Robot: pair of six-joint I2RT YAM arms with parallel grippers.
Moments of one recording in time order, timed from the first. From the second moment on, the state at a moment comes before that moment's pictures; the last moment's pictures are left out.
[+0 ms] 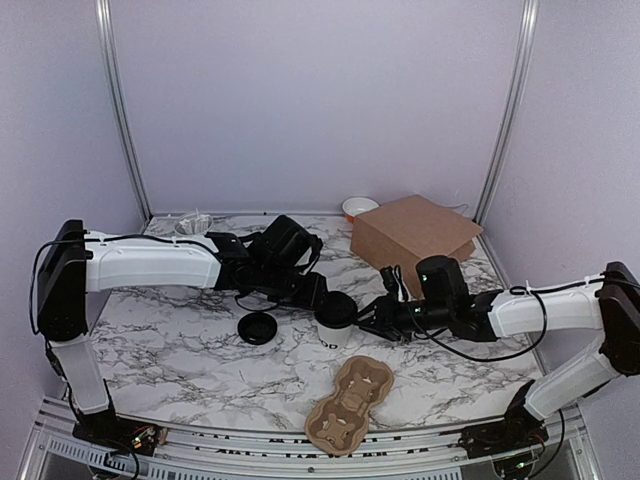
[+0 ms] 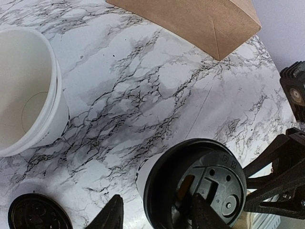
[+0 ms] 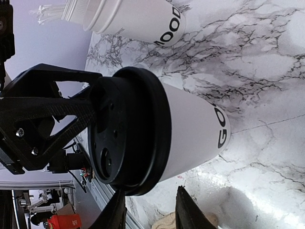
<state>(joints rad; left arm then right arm) -0.97 1.84 1.40 -0.40 -0.02 -0.57 0.74 1.39 0.61 0.21 -0.43 0.92</state>
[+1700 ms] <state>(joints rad) -1.04 1.83 1.43 -0.44 -0.07 -0.83 0.67 1.45 0.70 0.21 -0.44 0.90</state>
